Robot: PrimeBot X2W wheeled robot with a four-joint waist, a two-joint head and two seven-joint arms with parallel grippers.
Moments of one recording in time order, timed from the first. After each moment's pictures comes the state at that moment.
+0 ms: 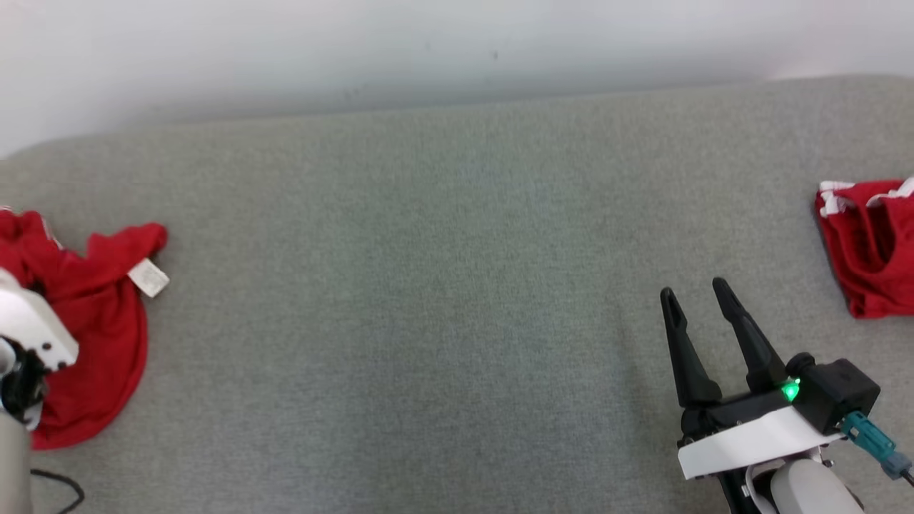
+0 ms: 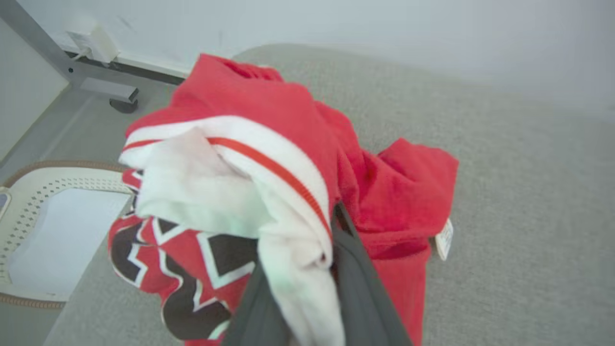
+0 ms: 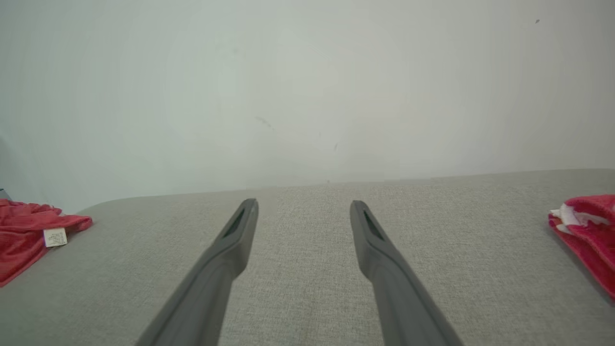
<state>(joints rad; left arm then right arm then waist) -0.78 0.45 0.13 1.05 -0.29 -0.10 0.16 -0.29 -0.10 0.25 0.24 0.41 0.13 -0.26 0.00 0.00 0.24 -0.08</state>
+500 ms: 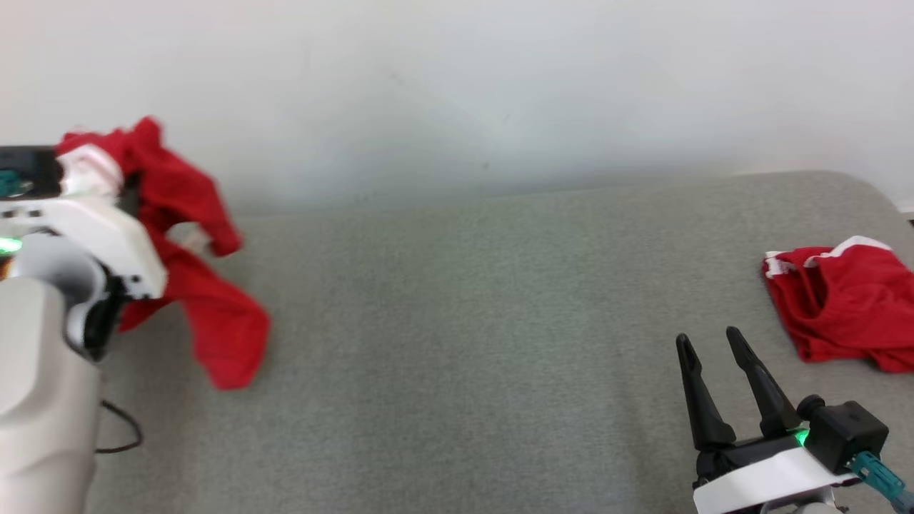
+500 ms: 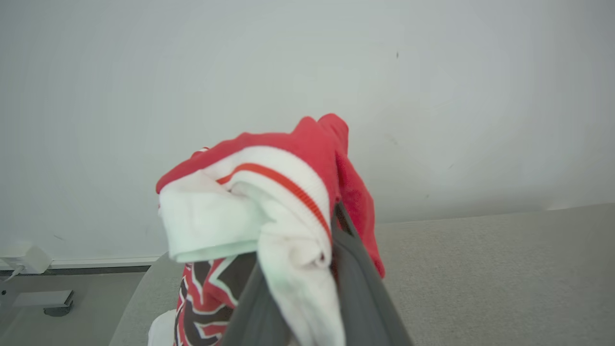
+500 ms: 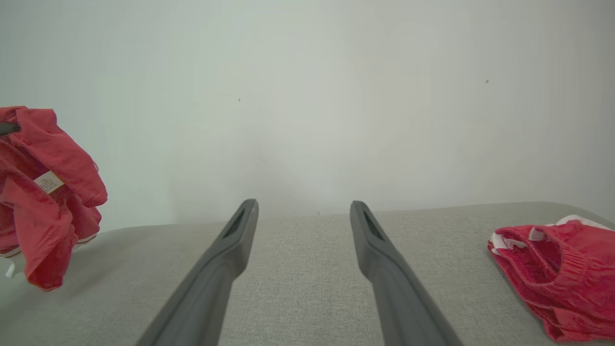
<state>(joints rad) -0.81 0.40 -0.09 0.73 -0.30 -0.13 0.16 -0.20 -0.12 0.23 0.26 0.43 0.13 -0.26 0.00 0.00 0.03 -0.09</state>
